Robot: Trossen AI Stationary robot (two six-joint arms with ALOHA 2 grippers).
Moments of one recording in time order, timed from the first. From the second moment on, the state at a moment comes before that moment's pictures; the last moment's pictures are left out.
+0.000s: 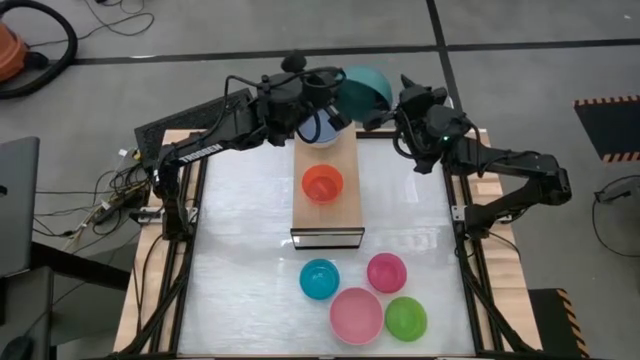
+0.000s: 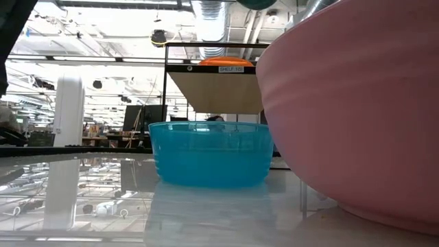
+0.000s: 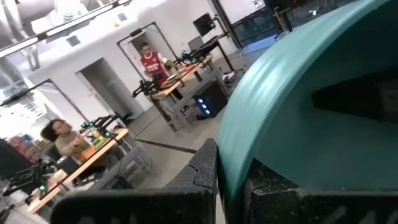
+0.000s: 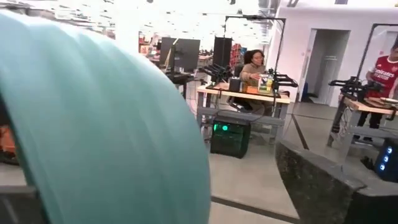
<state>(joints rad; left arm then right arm) 0.20 1.87 2.22 -0.35 -0.65 0.53 -0.13 1.30 1.41 0.10 1.12 -0.22</state>
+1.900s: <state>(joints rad) 0.77 2.02 2.31 -1.11 0.10 -0.14 -0.03 1.05 1.41 -0.36 0.24 0.23</state>
